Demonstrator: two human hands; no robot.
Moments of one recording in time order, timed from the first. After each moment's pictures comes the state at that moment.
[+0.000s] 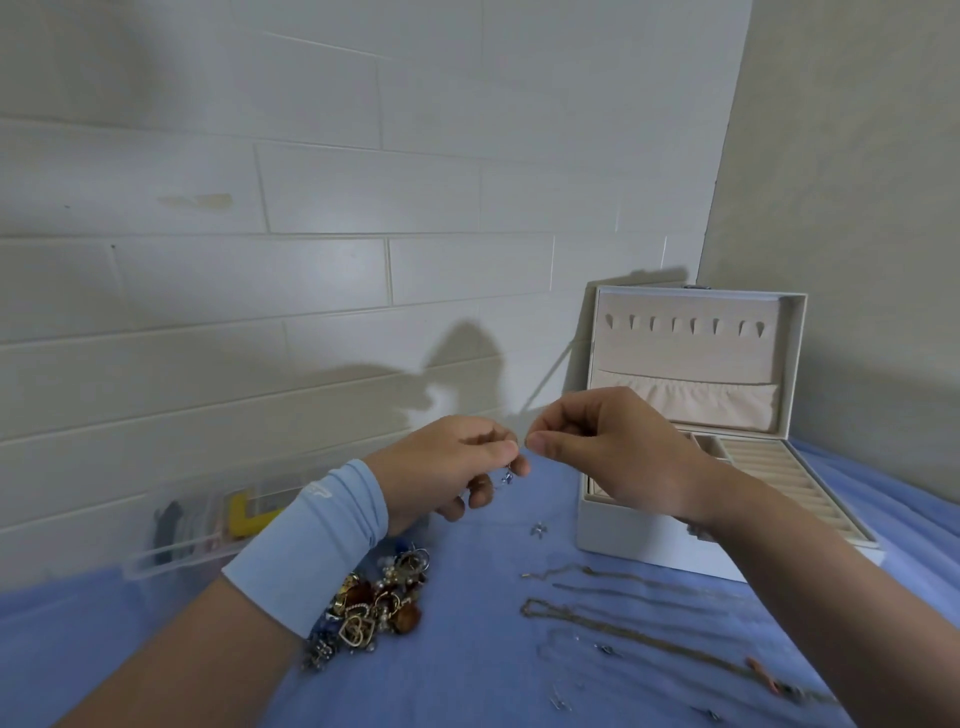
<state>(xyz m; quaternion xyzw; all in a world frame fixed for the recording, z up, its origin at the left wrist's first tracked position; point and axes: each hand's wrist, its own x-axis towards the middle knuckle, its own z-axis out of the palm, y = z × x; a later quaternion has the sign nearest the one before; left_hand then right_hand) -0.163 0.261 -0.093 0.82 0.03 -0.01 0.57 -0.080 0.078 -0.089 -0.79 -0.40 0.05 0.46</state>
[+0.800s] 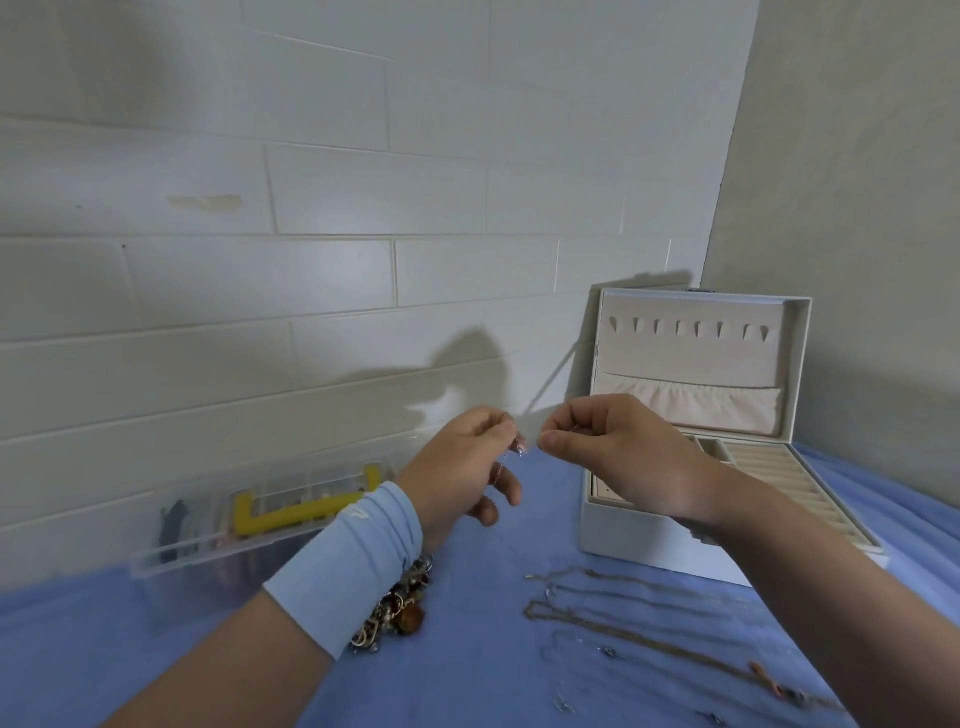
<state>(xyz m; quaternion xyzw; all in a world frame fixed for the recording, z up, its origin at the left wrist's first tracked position) -0.157 0.243 -0.106 0.75 0.06 0.09 0.65 -0.083 0.078 -0.088 -0.80 -0.37 0.07 0.47</state>
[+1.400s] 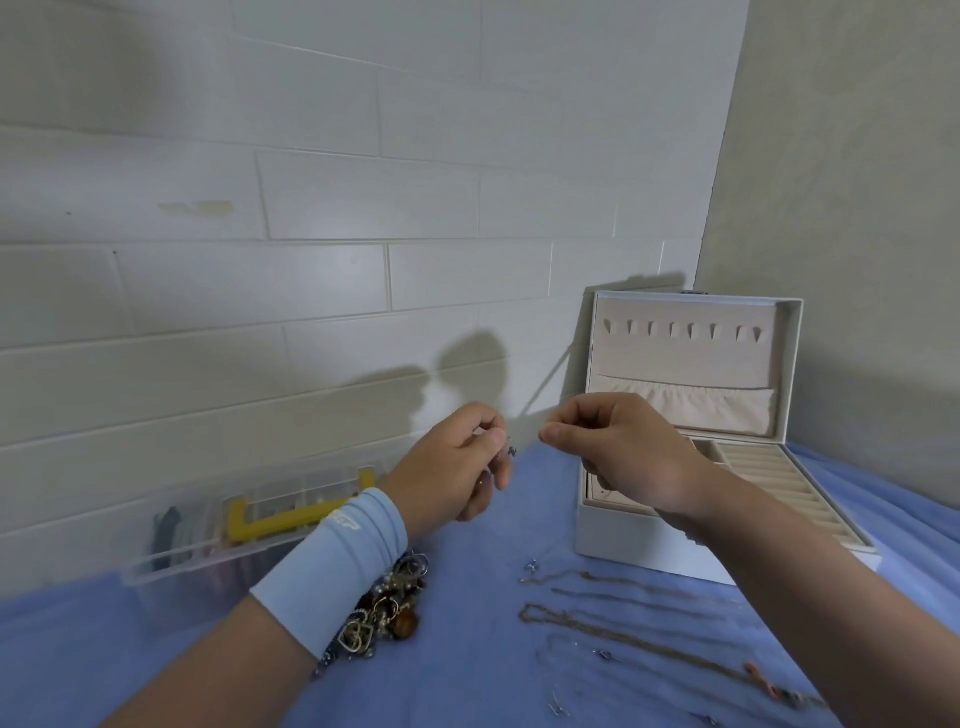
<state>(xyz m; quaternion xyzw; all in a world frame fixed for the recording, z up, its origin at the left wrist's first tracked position) -0.155 0.255 -0.112 0.82 -0.02 0.12 0.56 -0.073 0.079 -0.093 -0.78 -0.32 0.06 0.54</state>
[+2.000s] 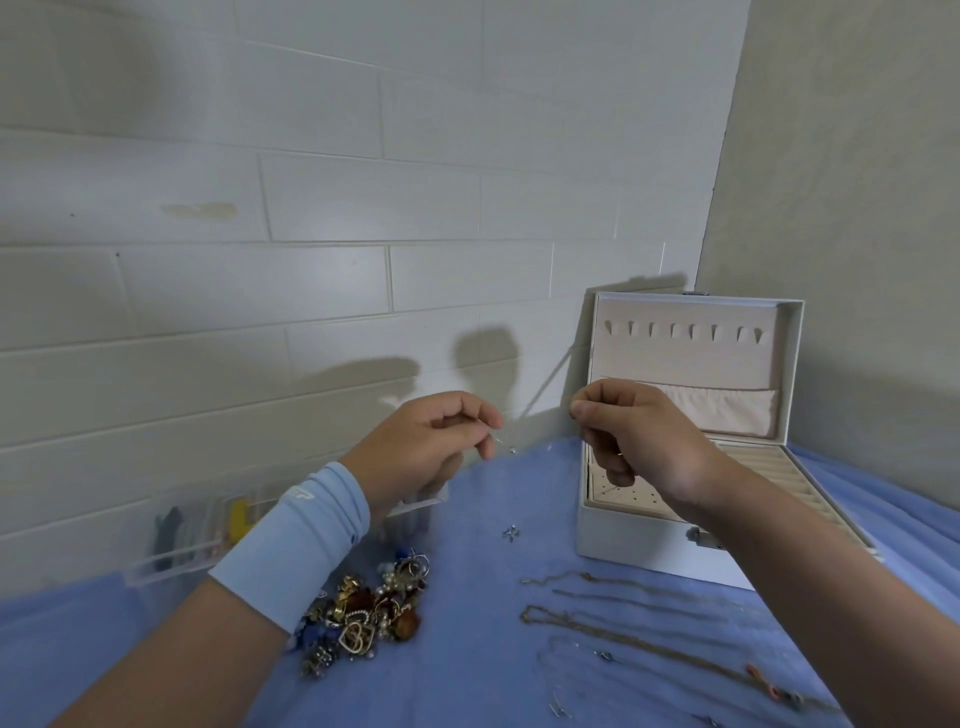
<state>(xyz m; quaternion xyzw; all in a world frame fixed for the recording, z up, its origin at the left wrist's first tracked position) -0.159 0.283 -0.096 0.80 -0.02 0.10 0.60 -0.066 0.075 -0.086 -0.74 -0.25 0.09 0.62</state>
